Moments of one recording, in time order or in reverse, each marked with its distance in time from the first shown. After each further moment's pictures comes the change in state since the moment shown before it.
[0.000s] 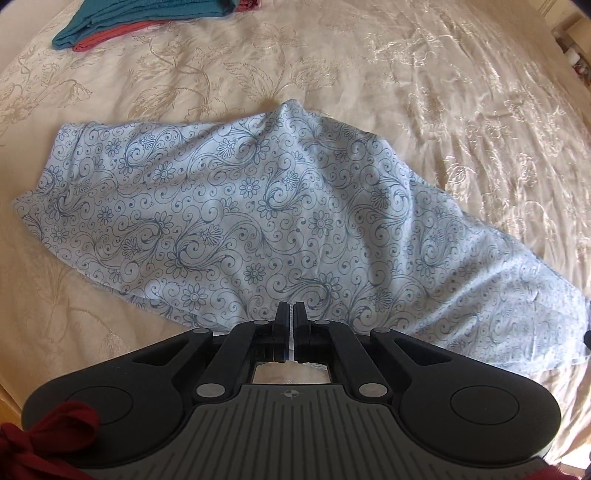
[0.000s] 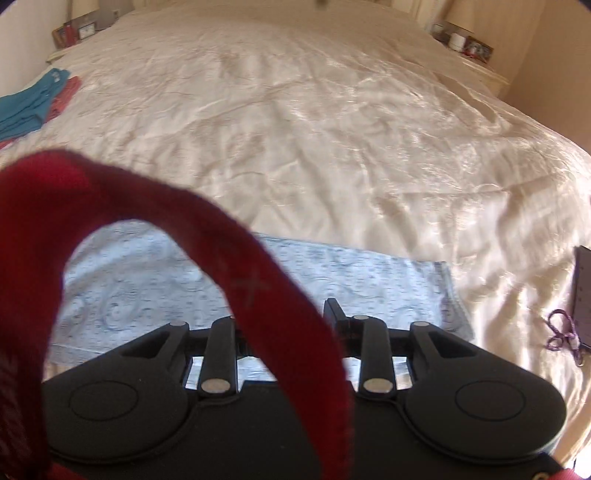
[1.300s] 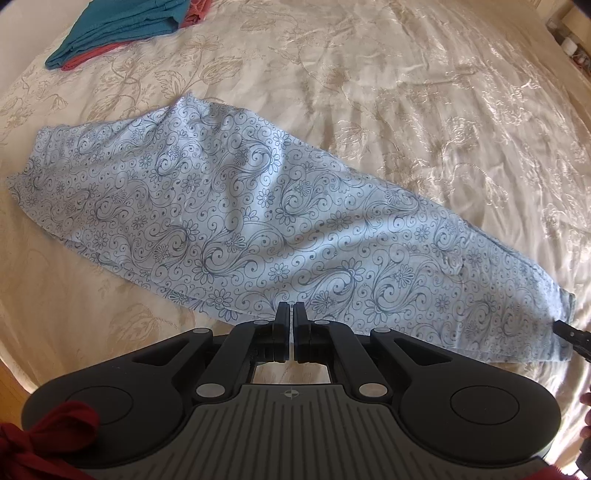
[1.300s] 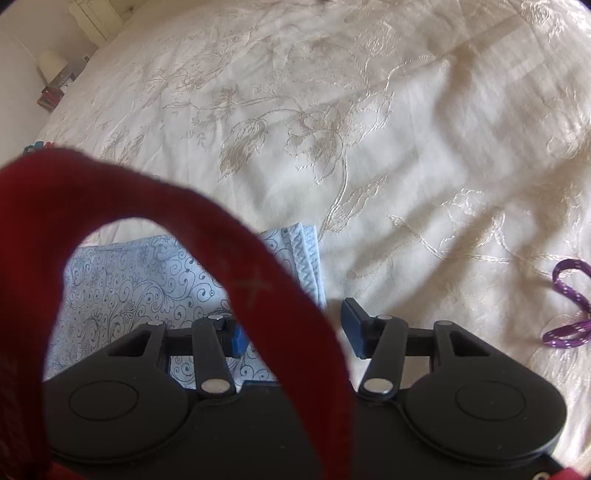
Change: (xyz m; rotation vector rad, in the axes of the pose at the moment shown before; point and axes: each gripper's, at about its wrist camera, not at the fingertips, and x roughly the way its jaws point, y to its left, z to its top) left arm -0.017 -0.123 -0.051 -0.007 -0.040 0.076; right arm 0.091 -0.153 -0.014 0.270 0.188 0.425
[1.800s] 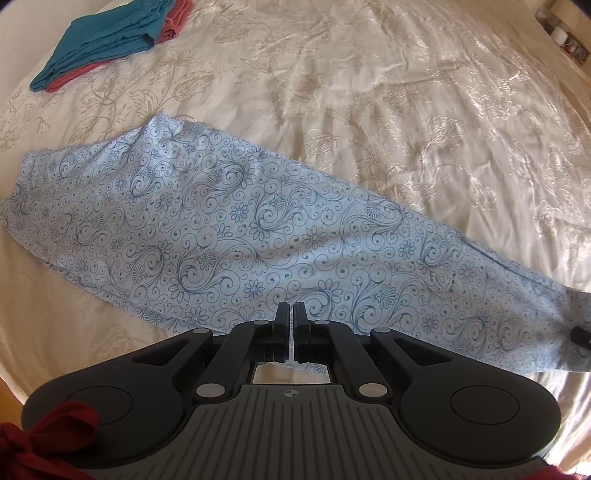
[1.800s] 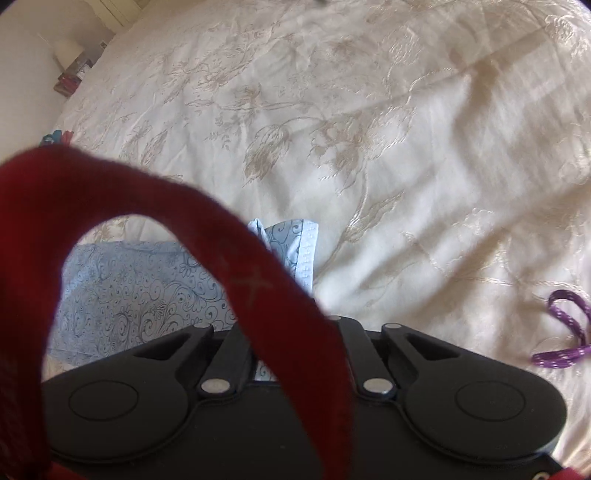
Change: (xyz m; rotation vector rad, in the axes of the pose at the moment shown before) left arm 0.007 -0.034 0.010 0.054 -0.020 0.000; right arm -0.035 0.001 0.009 -0.018 0.030 -0.025
